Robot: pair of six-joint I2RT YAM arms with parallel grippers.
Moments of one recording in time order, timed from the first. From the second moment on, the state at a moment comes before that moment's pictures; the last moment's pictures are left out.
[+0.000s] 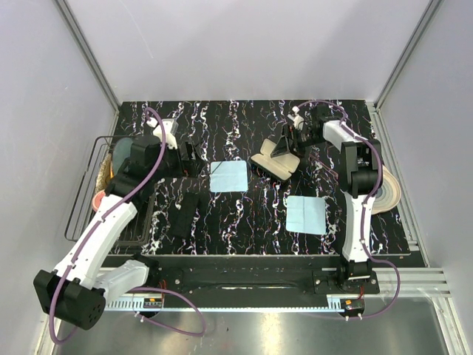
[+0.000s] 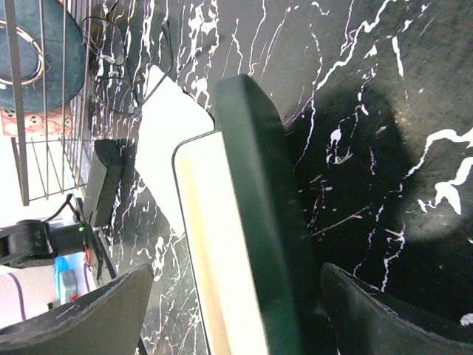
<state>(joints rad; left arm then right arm) -0.33 1.03 0.99 -0.46 0.14 -0.31 0.10 2.32 1.79 -0.69 -0.97 -0.03</state>
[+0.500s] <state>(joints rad) -0.33 1.03 0.99 -0.48 0.14 -0.29 0.11 2.07 1.75 -0.63 -0.75 0.00</state>
